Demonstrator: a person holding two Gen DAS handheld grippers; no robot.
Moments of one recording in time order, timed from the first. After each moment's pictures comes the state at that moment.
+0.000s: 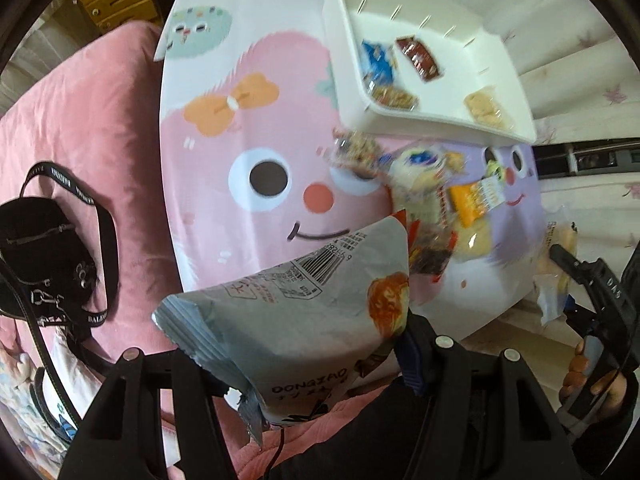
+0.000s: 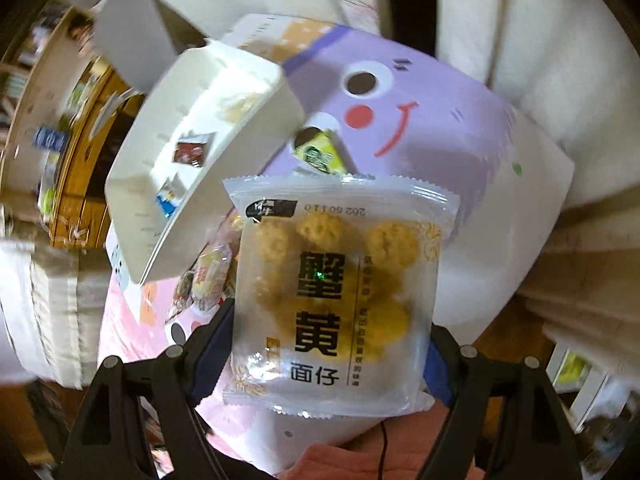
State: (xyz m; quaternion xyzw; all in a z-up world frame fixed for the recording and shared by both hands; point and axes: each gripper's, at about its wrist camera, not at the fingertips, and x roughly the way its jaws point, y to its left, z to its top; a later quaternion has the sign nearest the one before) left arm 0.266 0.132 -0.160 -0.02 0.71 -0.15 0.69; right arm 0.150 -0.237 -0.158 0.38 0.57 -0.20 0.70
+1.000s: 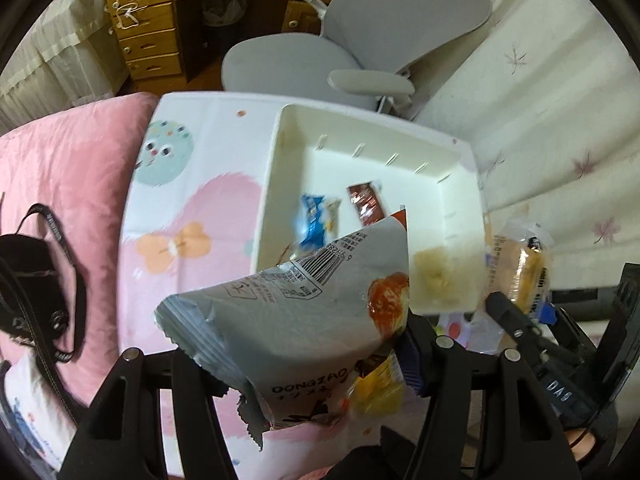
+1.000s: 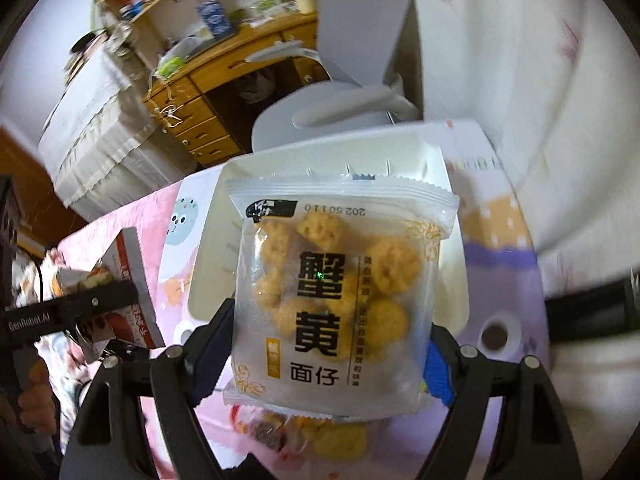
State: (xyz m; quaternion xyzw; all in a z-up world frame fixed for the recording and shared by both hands) left arm 0.370 0.024 -0.102 -0.12 0.61 -0.09 0.78; right arm 0.318 -0.235 -0.112 0.11 0.54 0.07 0.83
